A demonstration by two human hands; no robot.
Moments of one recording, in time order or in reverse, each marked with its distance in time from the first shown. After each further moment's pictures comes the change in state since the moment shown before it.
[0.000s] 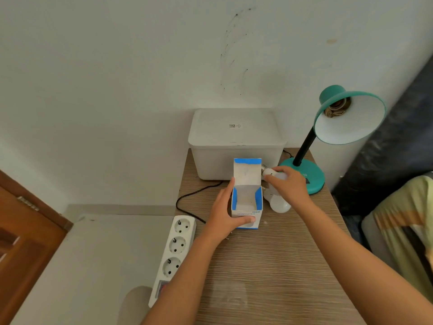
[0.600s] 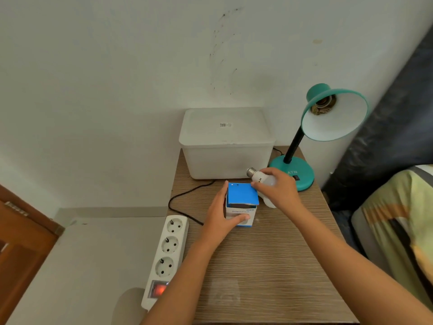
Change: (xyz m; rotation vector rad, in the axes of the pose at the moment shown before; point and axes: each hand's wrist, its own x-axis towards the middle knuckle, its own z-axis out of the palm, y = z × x) left_hand -0.012 0.001 0.025 -0.035 -0.005 -0.043; right_hand -0.024 0.014 -0.011 -0.129 0.005 -0.129
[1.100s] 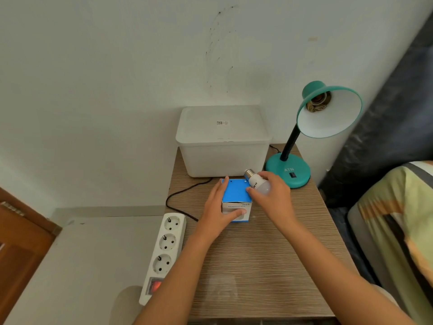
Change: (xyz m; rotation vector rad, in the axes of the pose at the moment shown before) left_hand 0.010 0.005 -0.010 0.212 0.025 0.084; right_hand -0.019 0.002 0.019 0.007 0.084 -0.097
